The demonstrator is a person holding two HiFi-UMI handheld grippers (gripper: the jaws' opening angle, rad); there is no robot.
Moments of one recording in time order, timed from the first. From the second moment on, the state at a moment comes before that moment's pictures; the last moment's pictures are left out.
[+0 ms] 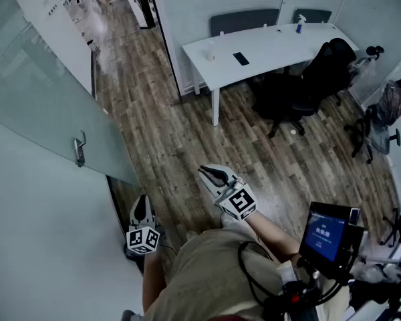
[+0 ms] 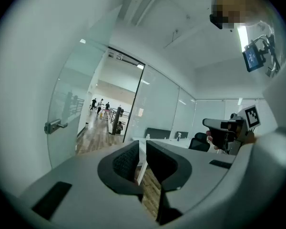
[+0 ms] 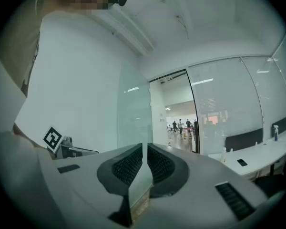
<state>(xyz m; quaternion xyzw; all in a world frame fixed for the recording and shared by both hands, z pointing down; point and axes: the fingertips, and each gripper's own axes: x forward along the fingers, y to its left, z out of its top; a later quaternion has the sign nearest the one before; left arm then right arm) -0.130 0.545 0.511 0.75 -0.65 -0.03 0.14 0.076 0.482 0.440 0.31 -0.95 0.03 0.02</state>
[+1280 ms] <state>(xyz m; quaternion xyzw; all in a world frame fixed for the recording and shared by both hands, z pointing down) -0.108 0.528 0.510 0.75 -0.64 -0.04 0.15 0.095 0.468 0.445 0.30 -0.95 0.06 0.00</state>
